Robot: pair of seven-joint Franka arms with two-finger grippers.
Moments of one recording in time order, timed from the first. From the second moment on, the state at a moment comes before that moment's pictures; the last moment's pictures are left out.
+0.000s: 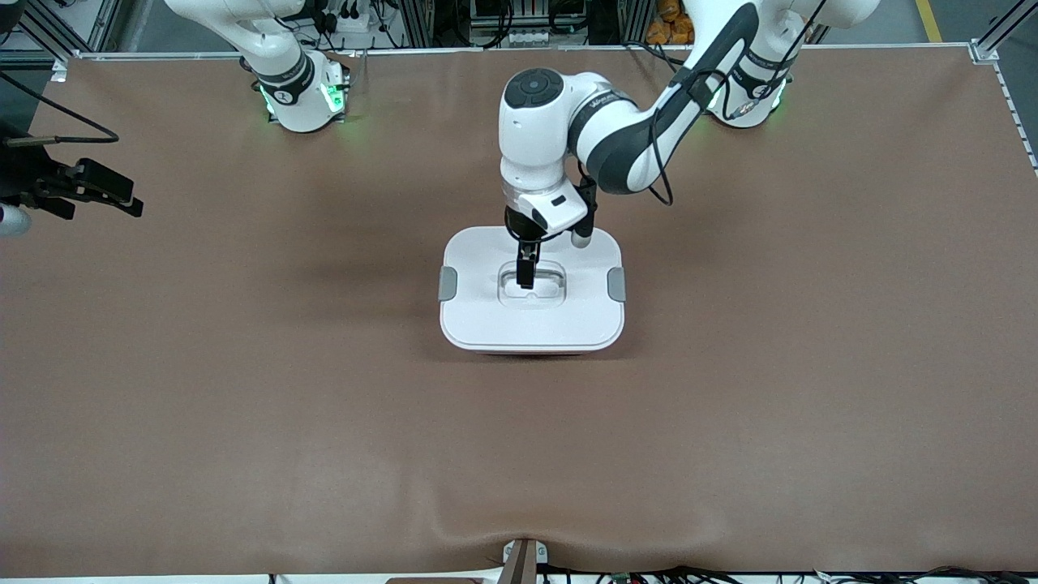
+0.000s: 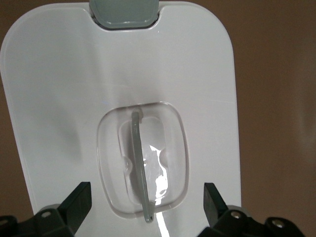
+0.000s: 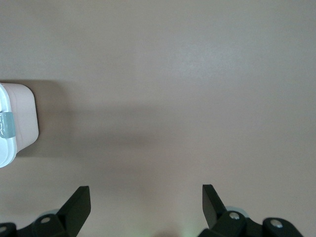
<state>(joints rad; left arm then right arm) -0.60 0.44 -0.29 -1.66 0.39 2.25 -2.50 0.03 0.00 -0.06 -1.56 0.05 1.49 -0.03</state>
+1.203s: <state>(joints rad) -0.49 0.32 -0.29 -1.59 0.30 2.12 -2.19 0.03 0.00 -0.06 -1.55 0.01 1.48 -0.03</state>
